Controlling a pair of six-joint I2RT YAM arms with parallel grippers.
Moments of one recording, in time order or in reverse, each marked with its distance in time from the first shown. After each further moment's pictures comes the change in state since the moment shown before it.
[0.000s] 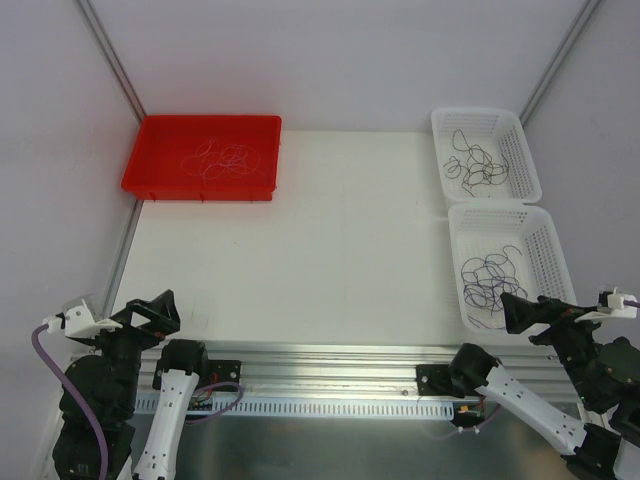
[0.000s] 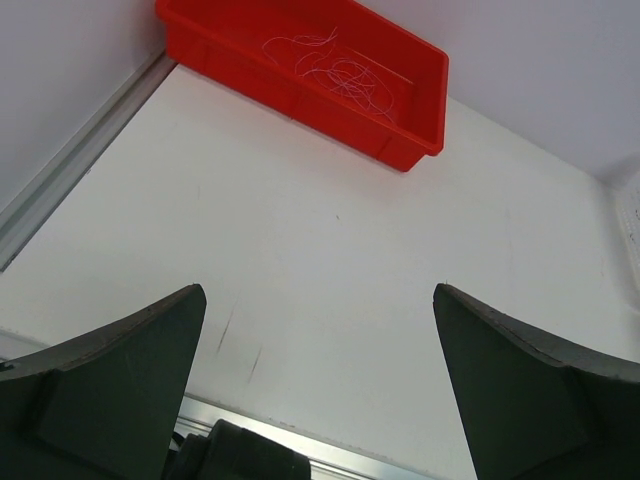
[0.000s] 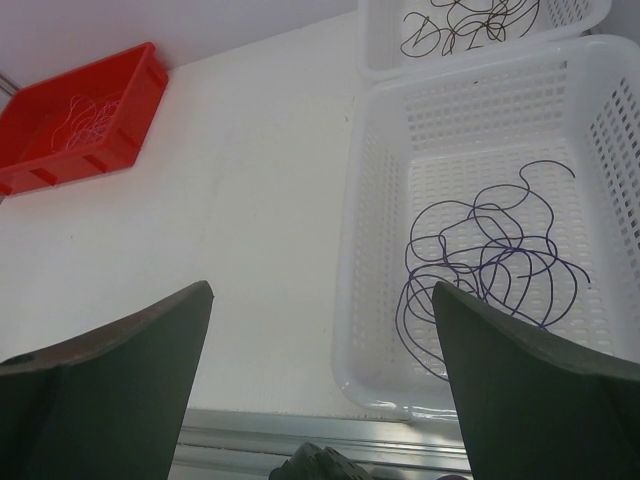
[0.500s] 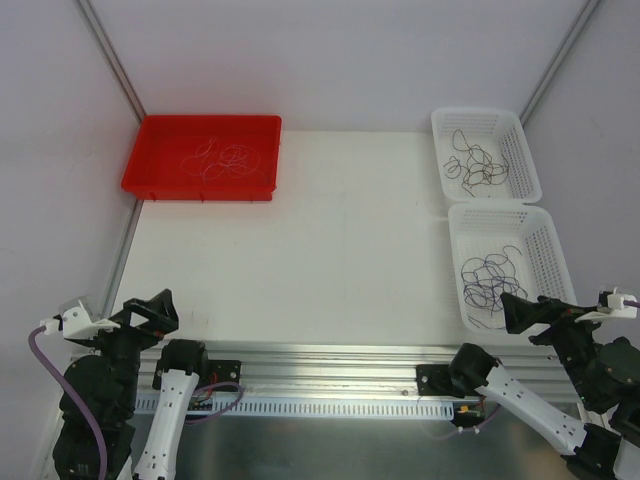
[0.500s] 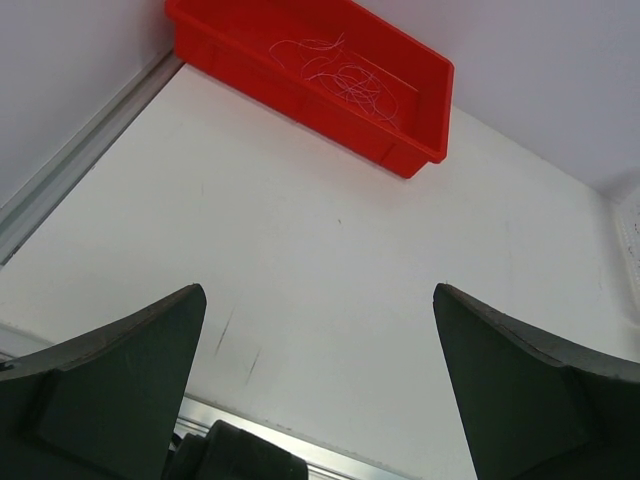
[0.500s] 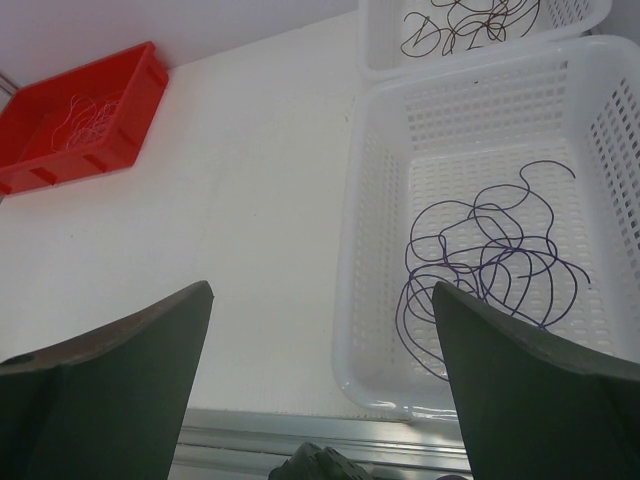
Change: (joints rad) left arm 0.000 0.000 0.000 0.000 -0.024 -0.024; right arm 0.000 0.000 0.000 0.000 -0.001 -0.001
